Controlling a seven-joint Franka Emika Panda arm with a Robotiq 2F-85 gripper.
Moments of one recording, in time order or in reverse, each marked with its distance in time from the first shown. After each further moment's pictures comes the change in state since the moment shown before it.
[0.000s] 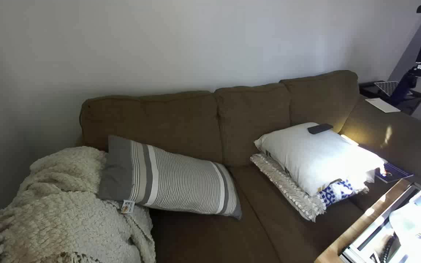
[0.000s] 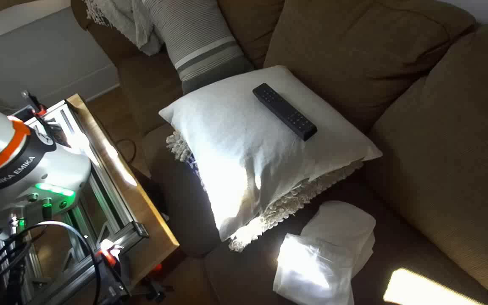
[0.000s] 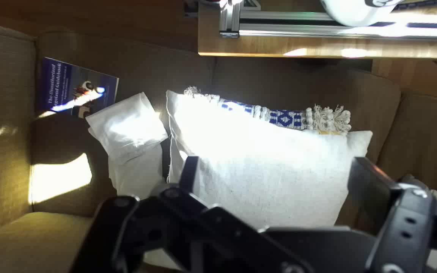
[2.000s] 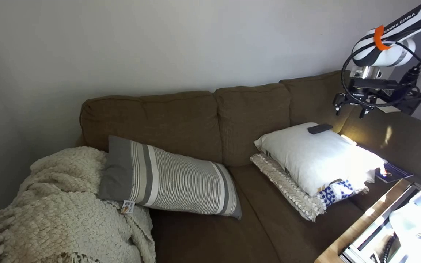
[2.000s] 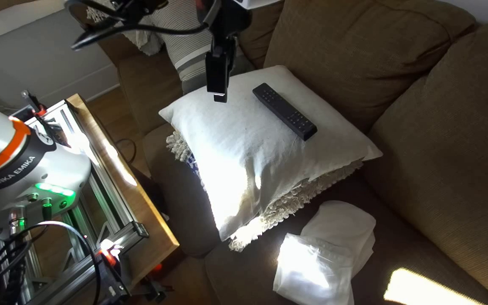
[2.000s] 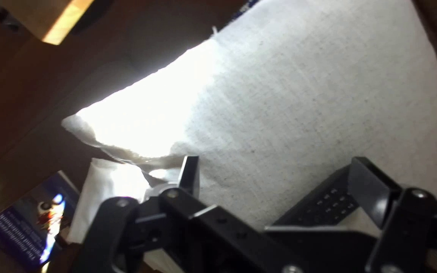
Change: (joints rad) arm -0.064 0.703 -0.011 -0.025 0.300 0.684 0.719
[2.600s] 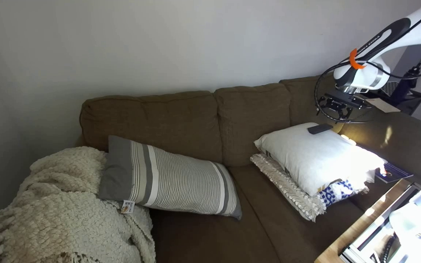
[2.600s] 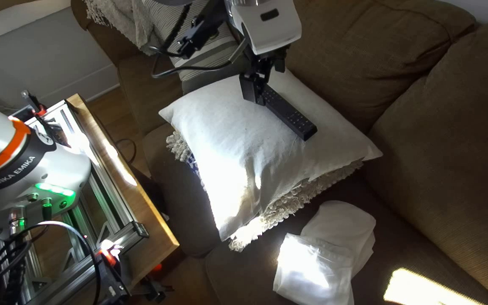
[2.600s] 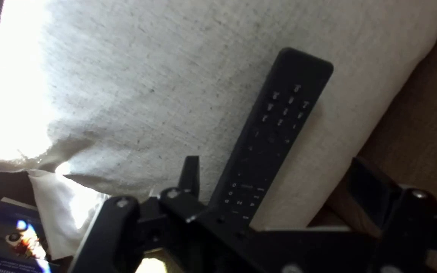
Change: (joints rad) arm 0.037 0.227 0.010 -0.001 0.199 0.515 0.273
